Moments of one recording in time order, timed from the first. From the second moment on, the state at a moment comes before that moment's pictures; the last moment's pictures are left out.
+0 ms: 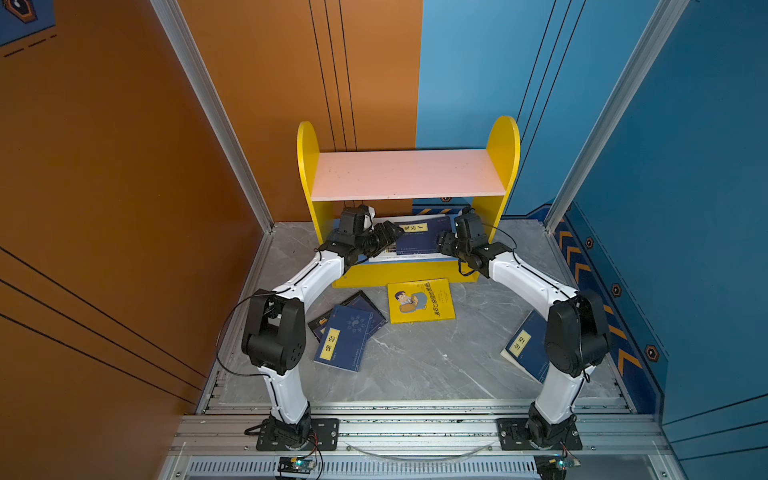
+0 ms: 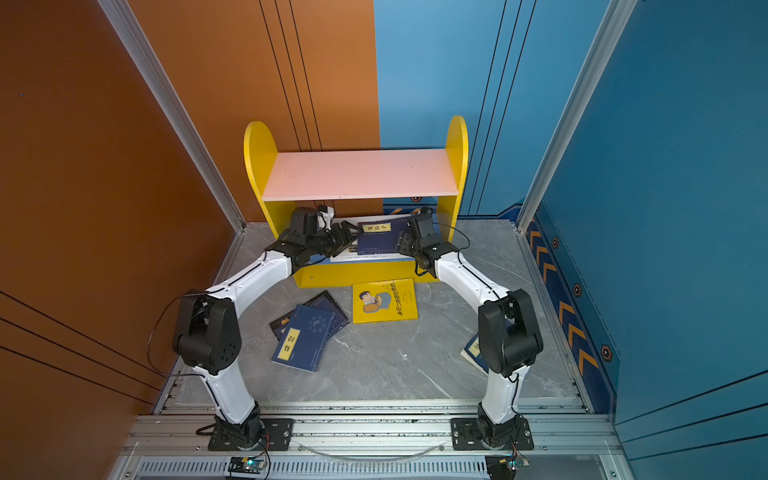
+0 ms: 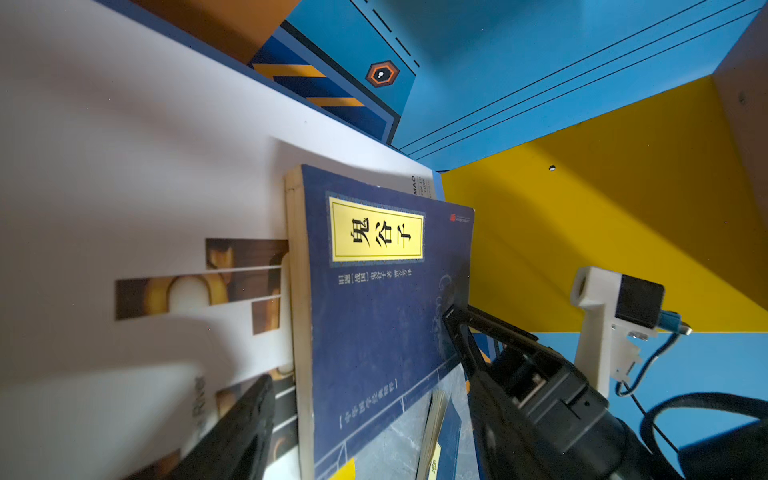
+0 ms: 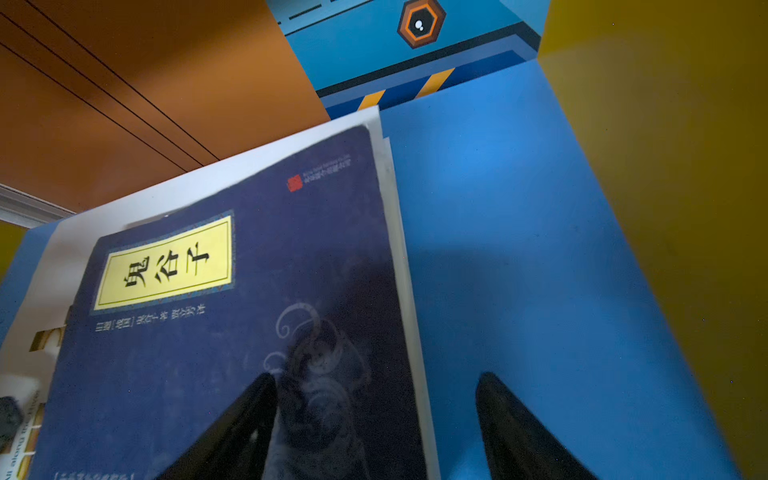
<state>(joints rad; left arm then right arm) -0.32 1.80 1.46 -0.13 0.44 -0.82 0.41 1.83 1.48 -0.30 0.16 0.51</state>
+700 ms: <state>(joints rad) -0.30 1.22 0.98 -0.29 0.35 -0.66 0.59 1.55 1.24 -0.34 0.21 0.58</state>
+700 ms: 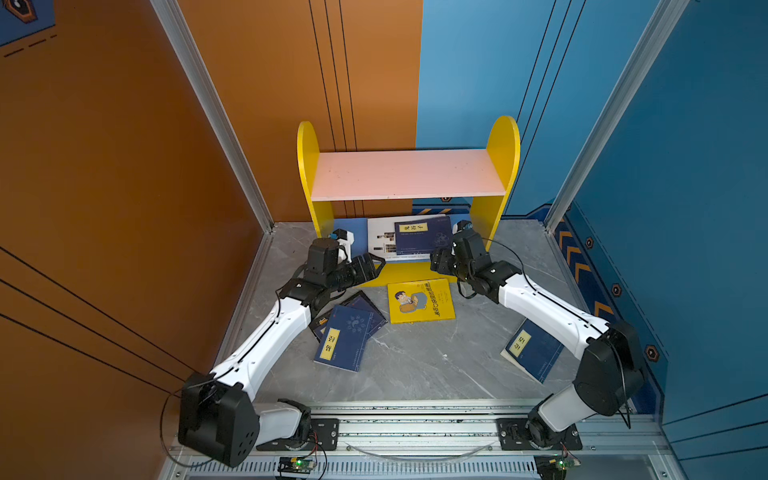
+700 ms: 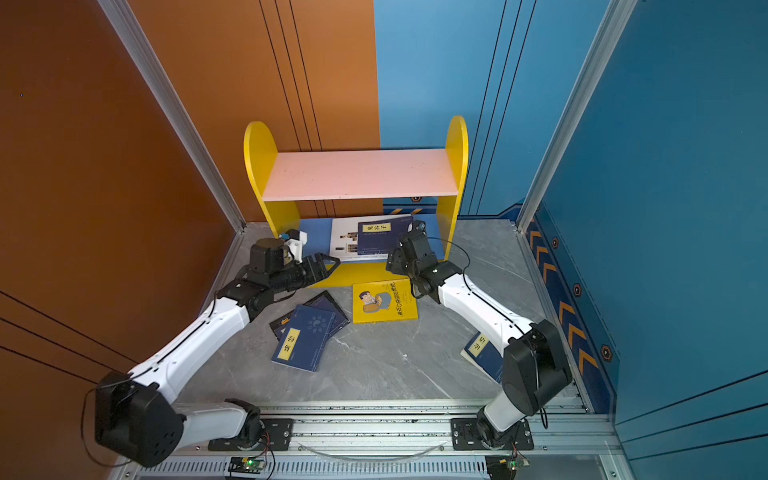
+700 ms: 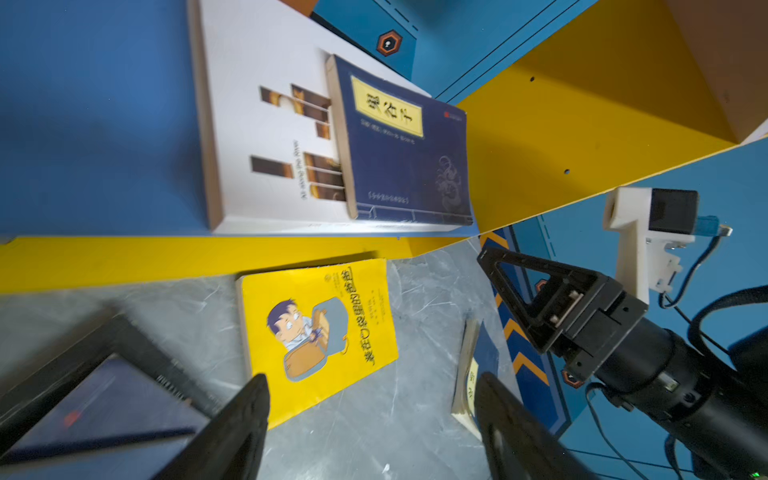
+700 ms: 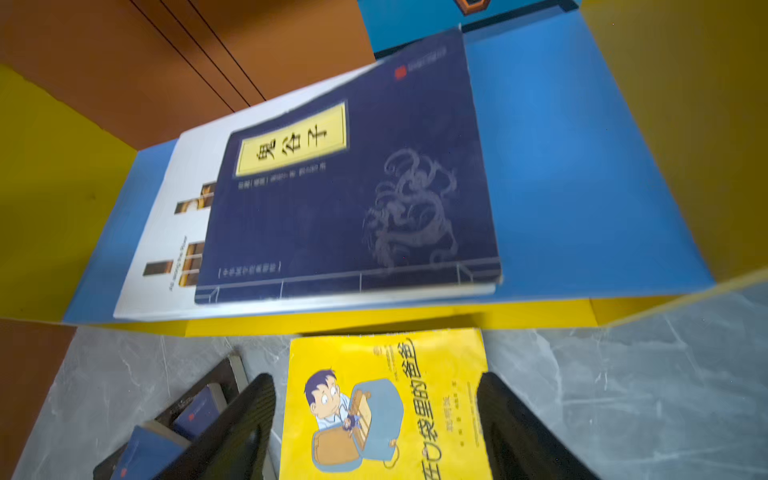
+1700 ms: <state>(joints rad) -0.10 1.12 0.58 -0.36 0.19 -0.62 0.80 1.84 1.03 0.05 -0.23 1.02</state>
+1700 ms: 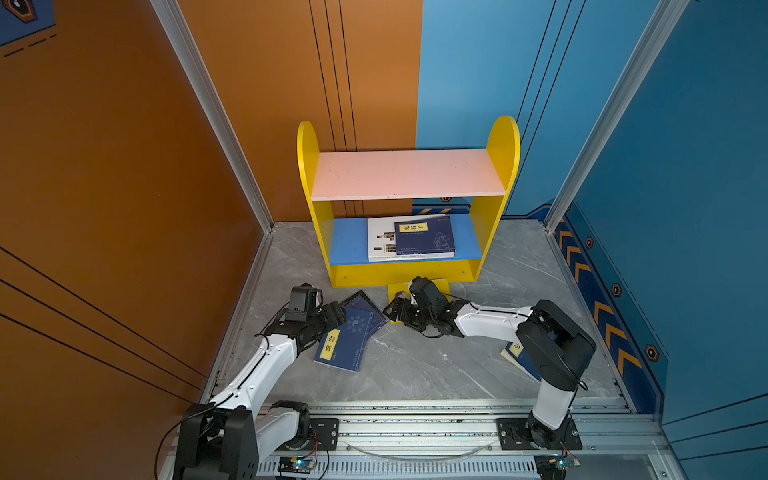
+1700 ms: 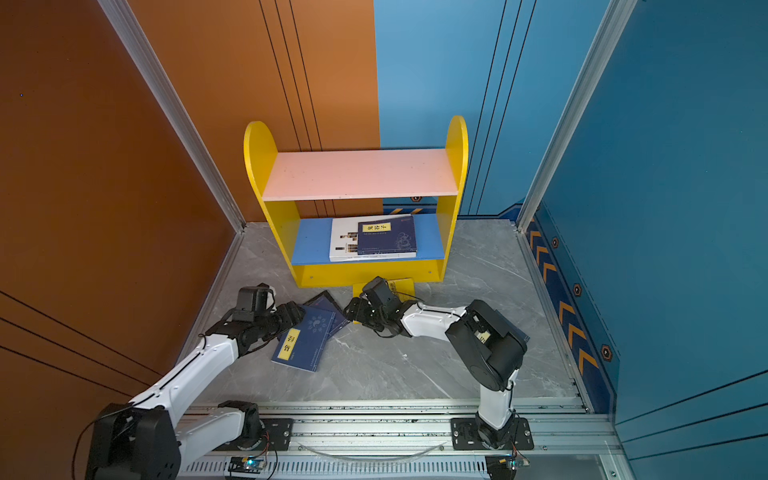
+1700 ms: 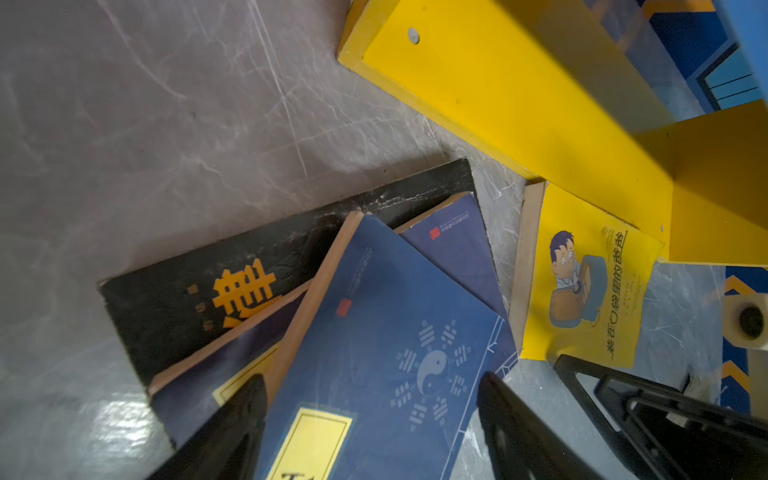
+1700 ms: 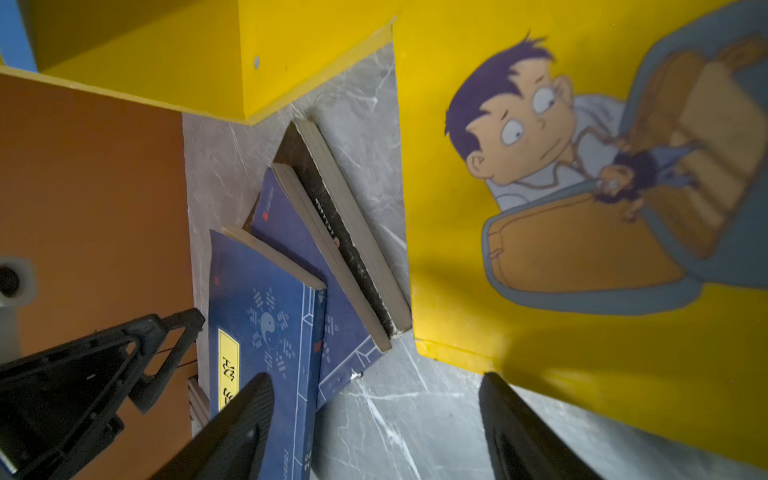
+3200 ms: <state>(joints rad) -0.26 1.33 0.63 -0.14 0.25 -0.73 0.77 1.83 1.03 0.17 -0.51 1.07</state>
